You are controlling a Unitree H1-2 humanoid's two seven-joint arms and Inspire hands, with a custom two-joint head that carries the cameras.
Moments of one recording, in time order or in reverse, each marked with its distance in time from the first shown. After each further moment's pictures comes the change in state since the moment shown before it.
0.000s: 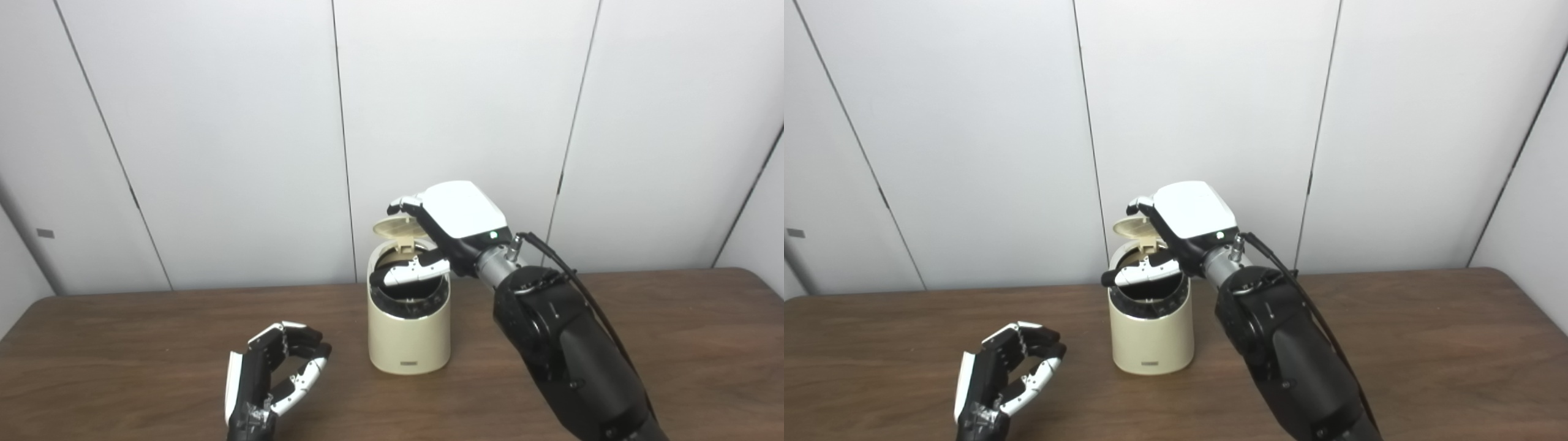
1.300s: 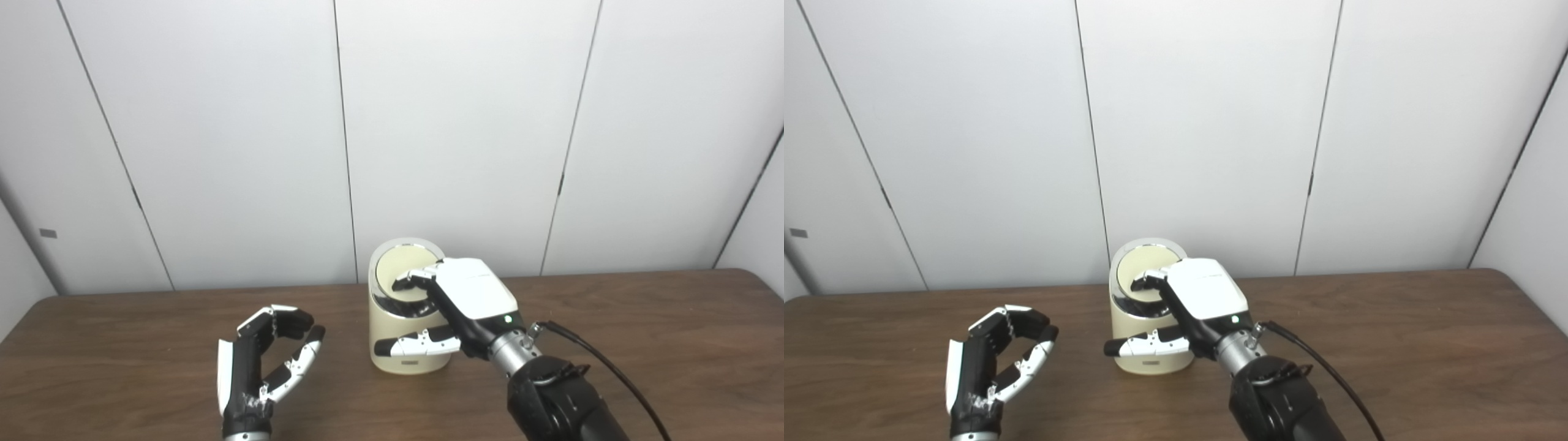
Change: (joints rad) left arm -0.016 -0.025 0.013 -0.050 0.079 -0.034 0.091; right arm 0.272 0.029 0.004 -0.068 0.092 -0.022 -0.139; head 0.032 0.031
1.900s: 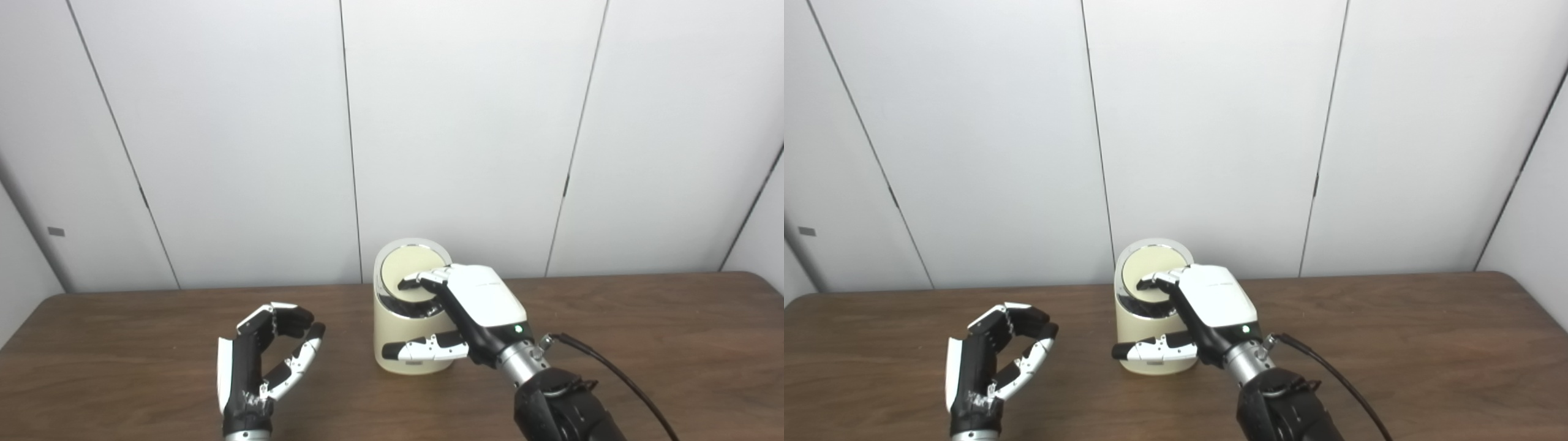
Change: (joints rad) left arm 0.000 -0.006 0.001 -0.011 0.000 0.015 -0.003; right arm 0.049 0.000 -0.026 0.011 0.081 -0.028 -0.128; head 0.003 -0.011
